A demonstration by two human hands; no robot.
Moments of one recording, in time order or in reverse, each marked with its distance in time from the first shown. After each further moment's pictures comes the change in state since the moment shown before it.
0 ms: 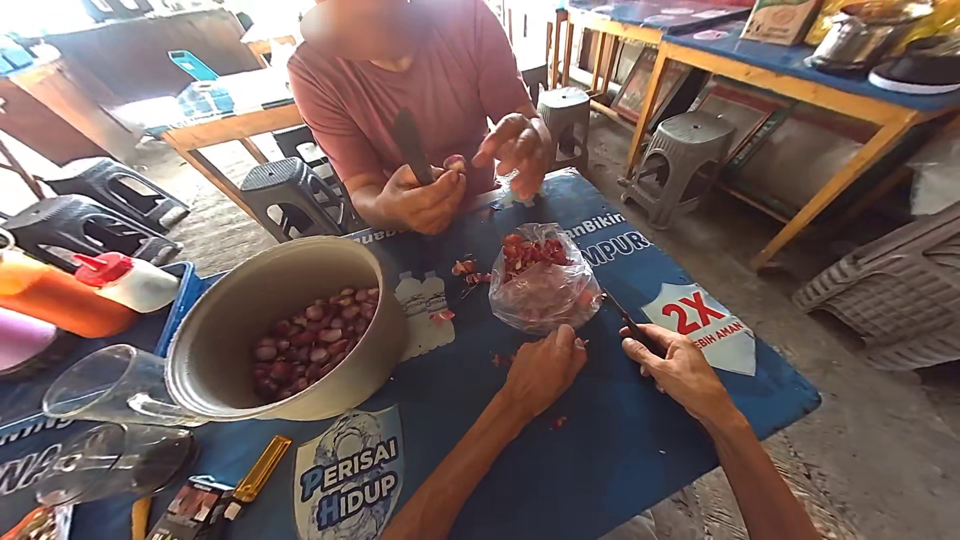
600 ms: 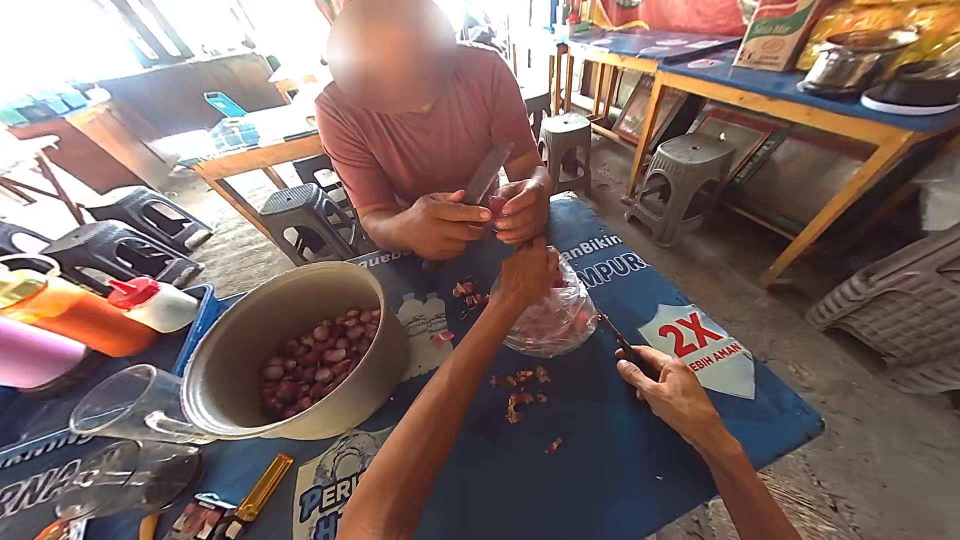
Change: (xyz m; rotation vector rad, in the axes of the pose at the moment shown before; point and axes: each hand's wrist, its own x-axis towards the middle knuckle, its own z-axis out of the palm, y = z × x) left_hand 0.146 -0.045 -0.043 0.139 -0.144 -0.302; right_hand 0.000 0.003 0.002 -0.023 0.009 0.000
